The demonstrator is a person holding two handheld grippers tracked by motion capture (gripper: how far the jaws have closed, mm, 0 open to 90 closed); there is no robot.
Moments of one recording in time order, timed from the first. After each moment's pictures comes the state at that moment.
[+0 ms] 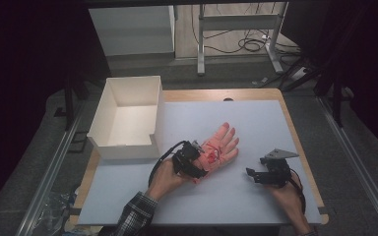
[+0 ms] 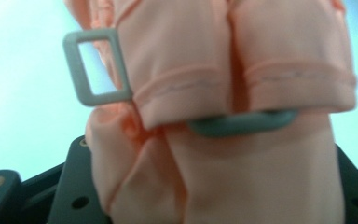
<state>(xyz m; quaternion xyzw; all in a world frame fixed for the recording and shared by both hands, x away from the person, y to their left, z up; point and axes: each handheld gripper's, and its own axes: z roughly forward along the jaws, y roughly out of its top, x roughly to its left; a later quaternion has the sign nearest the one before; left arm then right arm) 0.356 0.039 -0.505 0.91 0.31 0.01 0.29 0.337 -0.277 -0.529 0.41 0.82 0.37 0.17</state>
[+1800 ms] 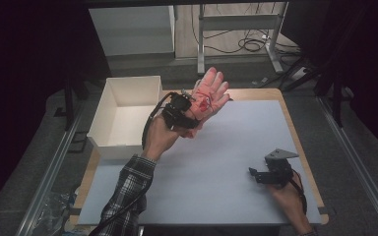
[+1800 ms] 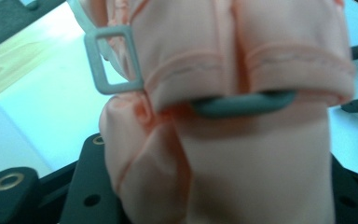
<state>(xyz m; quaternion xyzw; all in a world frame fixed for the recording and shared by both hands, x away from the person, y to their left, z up) 0.421 0.071 -0.379 0.86 0.39 0.13 0.31 0.339 -0.282 -0.531 0.41 0.82 0.35 0.20</state>
